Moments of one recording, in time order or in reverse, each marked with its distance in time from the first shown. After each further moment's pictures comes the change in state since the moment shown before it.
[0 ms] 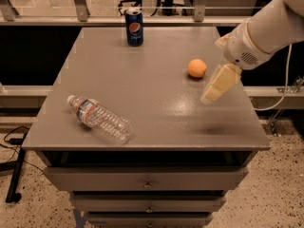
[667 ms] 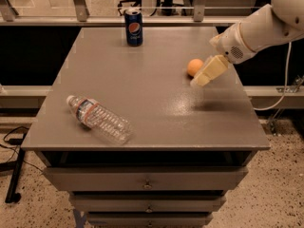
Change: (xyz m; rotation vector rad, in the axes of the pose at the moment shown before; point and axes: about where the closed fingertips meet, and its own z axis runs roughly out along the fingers) arm -0.004 -0.057 0.047 -0.019 -0.149 0.136
